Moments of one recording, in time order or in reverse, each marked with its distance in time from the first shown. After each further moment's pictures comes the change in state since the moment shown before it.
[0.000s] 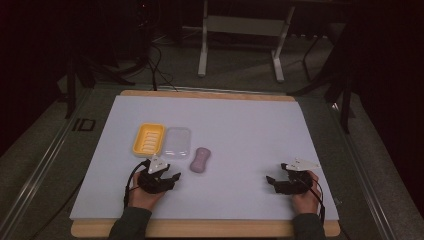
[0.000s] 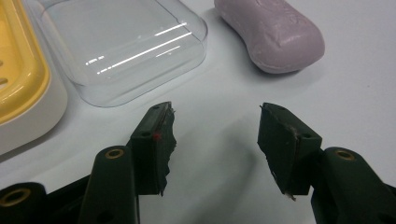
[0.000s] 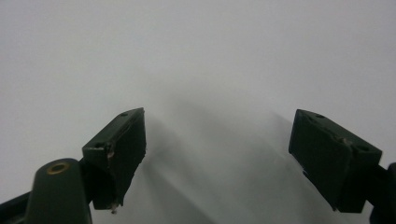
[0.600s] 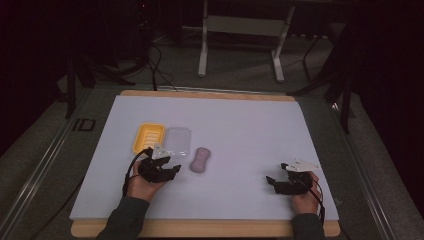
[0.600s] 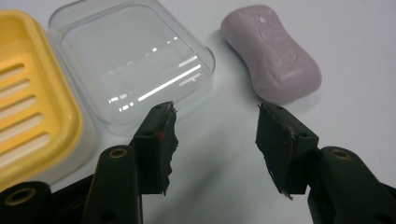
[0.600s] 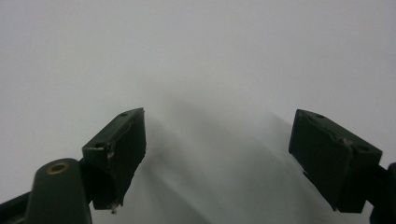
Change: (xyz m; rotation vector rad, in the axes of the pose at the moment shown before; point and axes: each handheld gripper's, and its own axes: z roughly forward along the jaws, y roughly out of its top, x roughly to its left) left arm 0.005 0.041 -0.010 0.080 0.007 0.007; right arm 0.002 -0.001 -0.001 -0.011 -0.008 -0.017
